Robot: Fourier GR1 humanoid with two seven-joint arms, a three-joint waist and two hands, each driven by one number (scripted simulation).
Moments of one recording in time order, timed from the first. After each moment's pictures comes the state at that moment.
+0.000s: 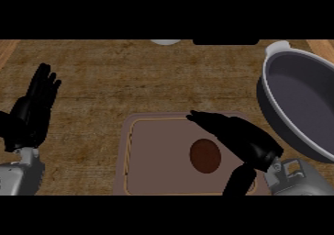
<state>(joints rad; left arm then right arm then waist) -0.18 0.27 0.04 -1.62 0.14 0.19 0.20 -0.37 -0.42 0.51 -1.81 0.25 0.47 0.50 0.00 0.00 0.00</state>
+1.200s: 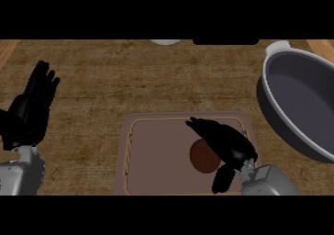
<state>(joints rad) -0.20 0.22 0.10 -1.64 0.09 0.15 0.24 -0.25 -0.22 0.47 -1.61 0.66 0.50 0.37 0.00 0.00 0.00</state>
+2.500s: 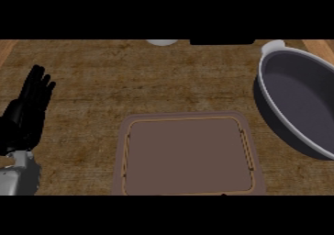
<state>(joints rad) -0.17 0.20 0.14 -1.66 0.07 0.11 0.23 0.21 -0.34 0.76 -1.95 0.99 0.38 0.17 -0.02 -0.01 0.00</state>
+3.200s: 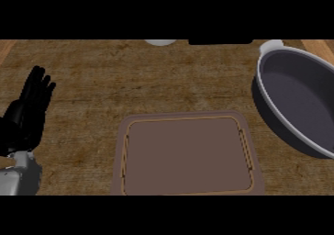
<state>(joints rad) -0.17 0.20 0.14 -1.66 0.07 0.11 0.23 0.42 -0.34 0.67 -2.35 1.02 0.07 0.22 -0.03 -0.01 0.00</state>
